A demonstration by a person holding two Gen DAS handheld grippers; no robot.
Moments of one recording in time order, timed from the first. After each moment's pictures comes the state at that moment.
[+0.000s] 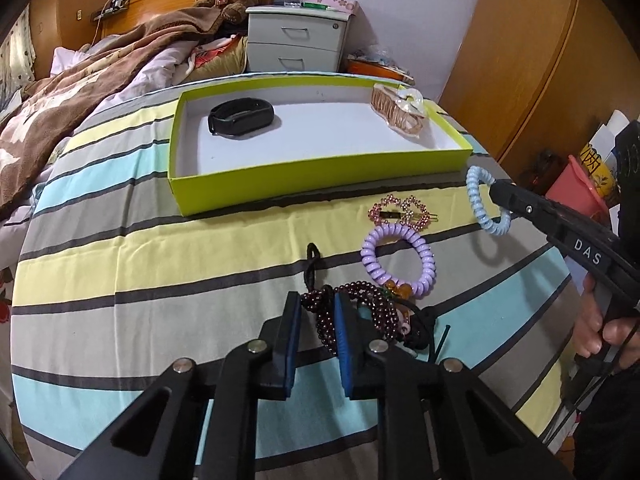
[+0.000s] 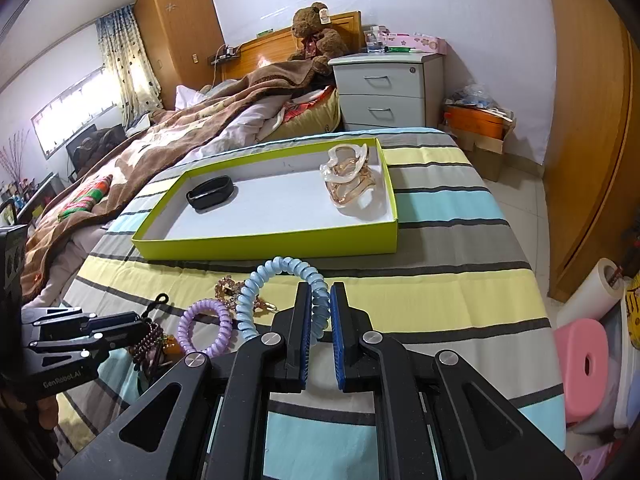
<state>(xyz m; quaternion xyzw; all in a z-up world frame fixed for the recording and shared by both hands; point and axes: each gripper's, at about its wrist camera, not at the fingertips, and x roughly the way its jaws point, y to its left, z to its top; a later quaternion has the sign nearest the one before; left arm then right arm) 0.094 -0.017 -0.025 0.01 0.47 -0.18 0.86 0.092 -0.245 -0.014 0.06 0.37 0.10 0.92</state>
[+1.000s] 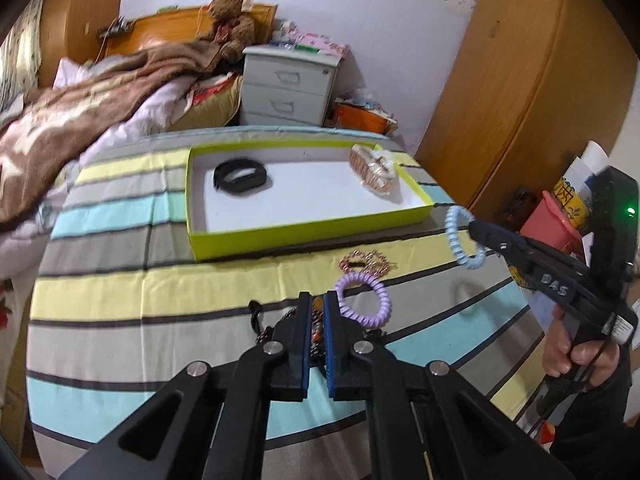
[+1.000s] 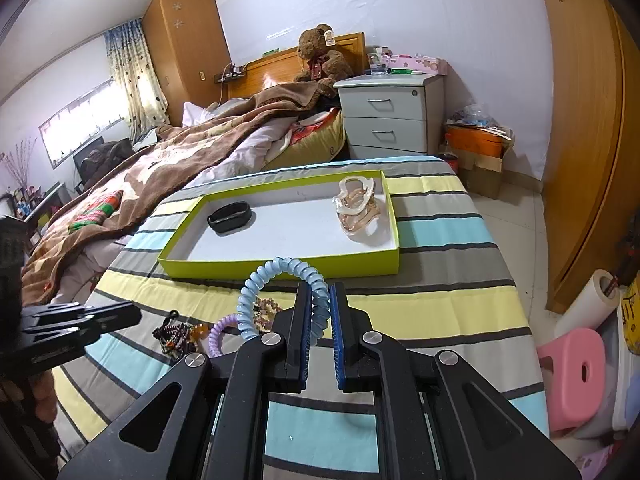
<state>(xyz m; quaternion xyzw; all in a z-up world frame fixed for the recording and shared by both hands) 0.080 0.000 0.018 -0.04 0.42 -0.20 0.89 0.068 -0.240 0.015 0.06 0.34 0.10 0.93</state>
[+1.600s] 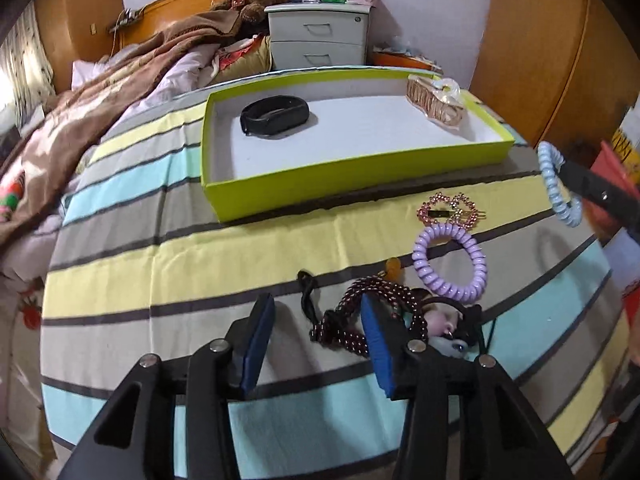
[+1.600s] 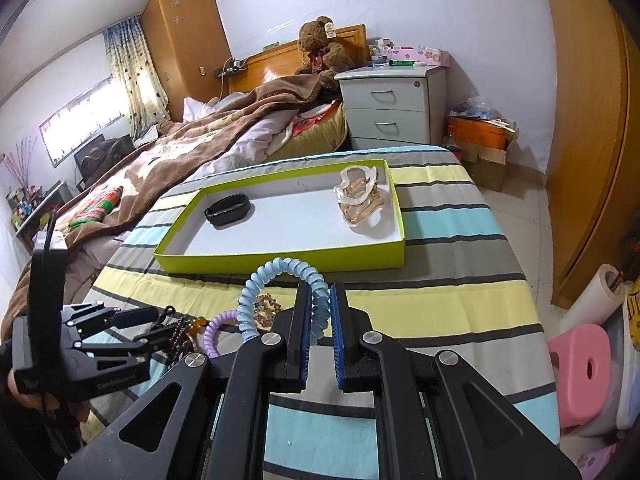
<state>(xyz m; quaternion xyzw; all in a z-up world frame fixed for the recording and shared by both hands) 0.106 -0.018 -0.033 0.07 0.47 -0.12 0.87 0.077 -0.240 0.005 0.07 0.35 0.11 0.93</state>
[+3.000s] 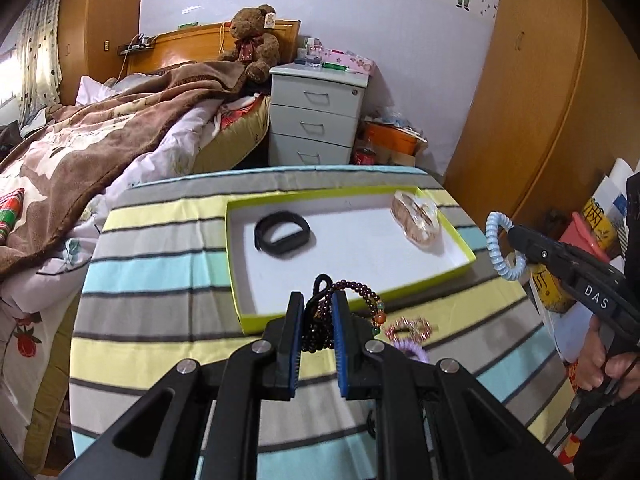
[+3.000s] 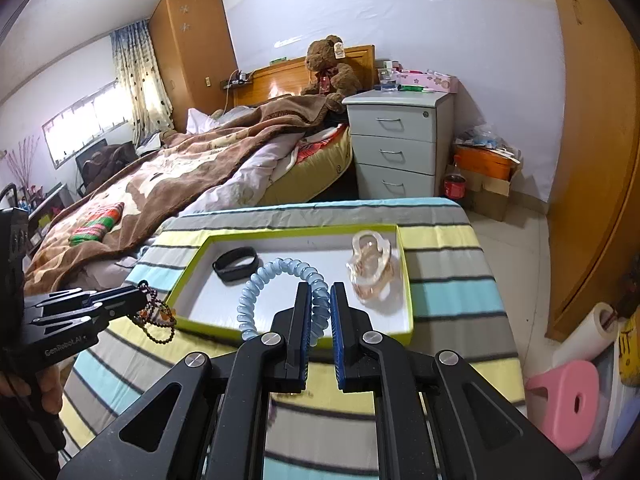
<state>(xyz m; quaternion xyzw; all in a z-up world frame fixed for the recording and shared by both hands) 0.131 0.009 0.052 -0.01 0.39 -0.15 0.91 0.120 -0.224 0.056 0.05 0.33 0.11 0.94</state>
